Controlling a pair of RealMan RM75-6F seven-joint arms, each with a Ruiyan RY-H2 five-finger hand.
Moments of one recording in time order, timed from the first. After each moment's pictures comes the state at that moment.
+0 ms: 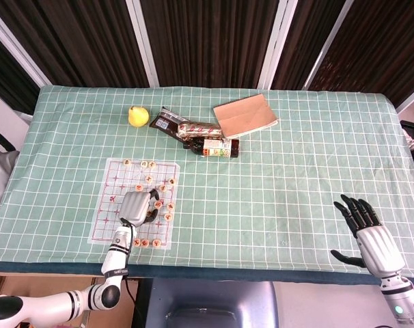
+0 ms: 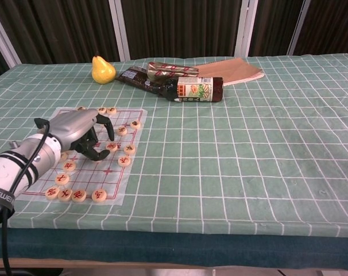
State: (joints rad) left arm -0.68 -1.83 -0.25 -1.29 0.96 1.08 0.52; right arm 0.12 -1.13 -0.02 -1.55 -1.68 1.51 0.09
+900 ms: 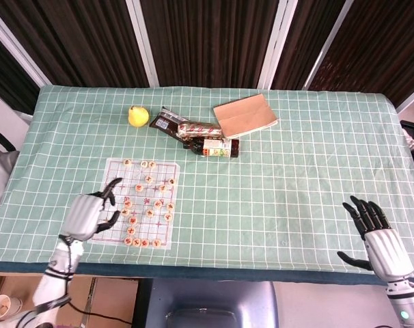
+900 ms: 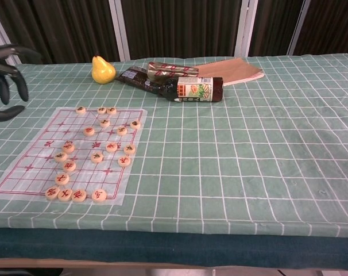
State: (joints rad) left arm -0.44 -1.26 -0.06 -1.78 1.36 1.35 0.25; right arm 0.08 -1.10 -0.02 -1.59 -1.65 1.53 0.04
